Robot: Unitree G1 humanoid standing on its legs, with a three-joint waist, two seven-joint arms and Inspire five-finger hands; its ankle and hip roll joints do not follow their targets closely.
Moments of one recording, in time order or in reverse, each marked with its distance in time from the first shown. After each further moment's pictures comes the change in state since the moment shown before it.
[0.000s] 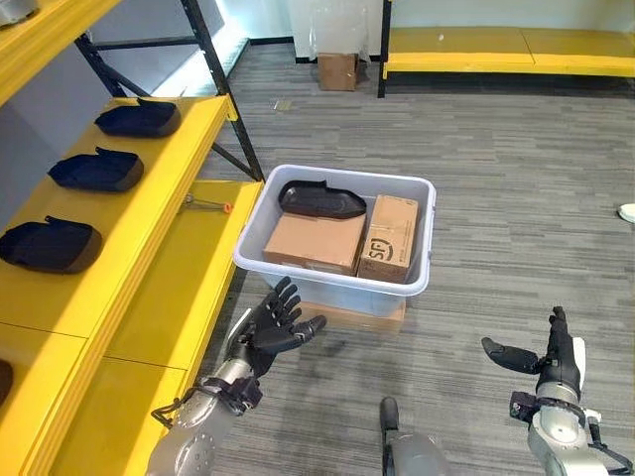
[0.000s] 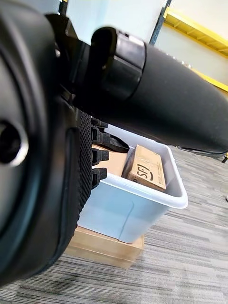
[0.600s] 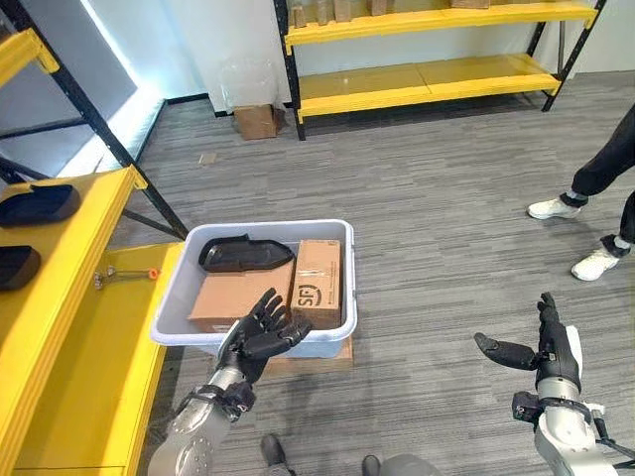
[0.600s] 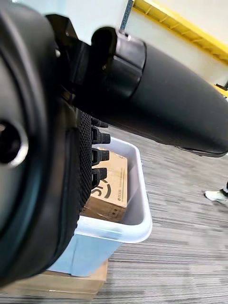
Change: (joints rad) left arm 0.001 -0.029 0.003 0.114 -0.002 -0.030 -0.007; right arm 0.047 -0.051 0.027 -0.072 0.000 -0.017 0.074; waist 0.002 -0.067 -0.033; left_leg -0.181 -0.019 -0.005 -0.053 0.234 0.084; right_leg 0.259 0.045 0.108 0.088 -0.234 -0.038
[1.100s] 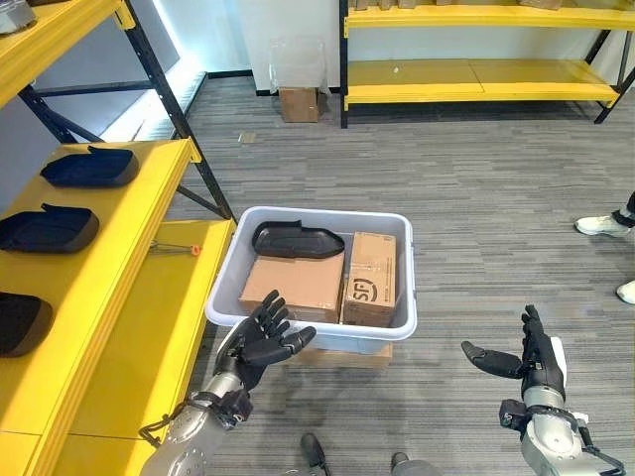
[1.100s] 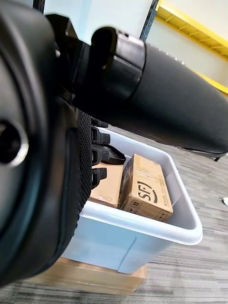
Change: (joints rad) left arm 0.077 0.049 0.021 -0.113 0.003 0.003 0.007; right arm 0.030 0.072 0.015 -0.008 0.037 0.018 0.011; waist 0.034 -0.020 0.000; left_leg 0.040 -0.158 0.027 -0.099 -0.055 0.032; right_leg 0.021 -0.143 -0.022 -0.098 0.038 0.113
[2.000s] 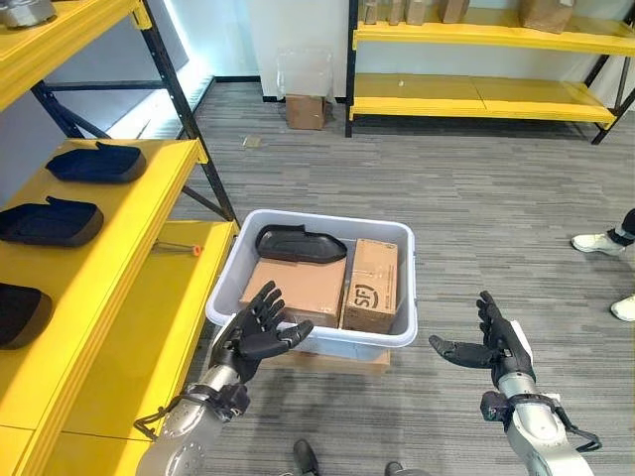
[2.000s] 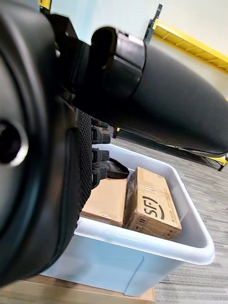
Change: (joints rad) left arm -0.028 0.002 0.026 0.008 0.045 -0.004 0.013; right arm -0.074 -0.019 0.080 -0.008 0.000 -0.018 0.154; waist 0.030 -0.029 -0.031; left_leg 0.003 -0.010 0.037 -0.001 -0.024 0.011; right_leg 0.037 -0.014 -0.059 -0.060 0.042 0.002
